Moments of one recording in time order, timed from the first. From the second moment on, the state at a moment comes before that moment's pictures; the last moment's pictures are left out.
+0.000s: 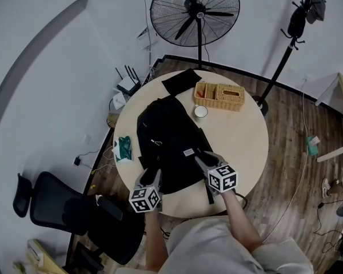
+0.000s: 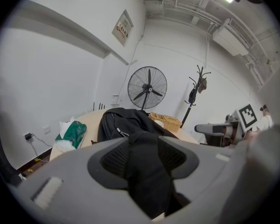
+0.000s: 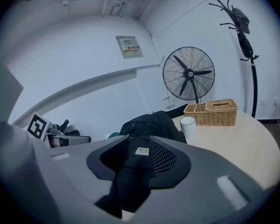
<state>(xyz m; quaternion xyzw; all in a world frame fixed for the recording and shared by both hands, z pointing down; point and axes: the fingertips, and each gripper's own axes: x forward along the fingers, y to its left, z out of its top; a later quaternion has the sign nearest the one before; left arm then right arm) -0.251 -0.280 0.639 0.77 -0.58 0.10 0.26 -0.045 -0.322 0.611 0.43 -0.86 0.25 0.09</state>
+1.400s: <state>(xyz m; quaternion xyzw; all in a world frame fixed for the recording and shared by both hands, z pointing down) -0.230 -0.282 0.626 0.79 -0.55 0.07 0.27 -0.032 -0.314 0.610 0.42 -0.87 0.25 0.08</state>
